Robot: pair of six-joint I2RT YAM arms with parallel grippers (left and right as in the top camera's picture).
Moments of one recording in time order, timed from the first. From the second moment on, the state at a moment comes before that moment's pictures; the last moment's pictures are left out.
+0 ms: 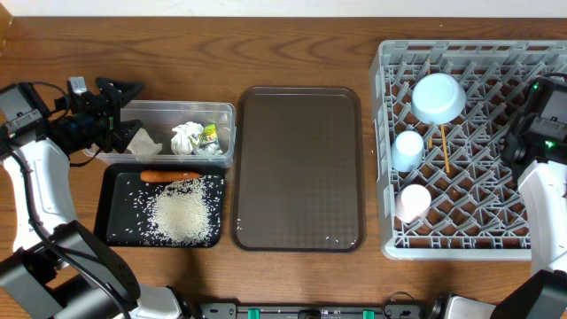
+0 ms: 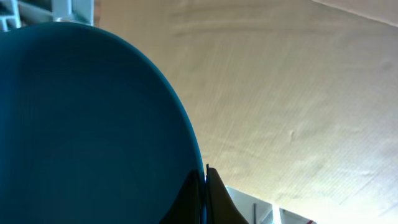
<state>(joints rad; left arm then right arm) 0.56 1.65 1.27 -0.68 1.02 -0.58 -0.30 1.45 1.07 -0.40 1.28 -1.06</state>
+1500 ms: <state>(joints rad) 0.56 1.65 1.27 -0.68 1.02 -0.58 -0.06 1.46 1.06 -0.28 1.05 -1.05</state>
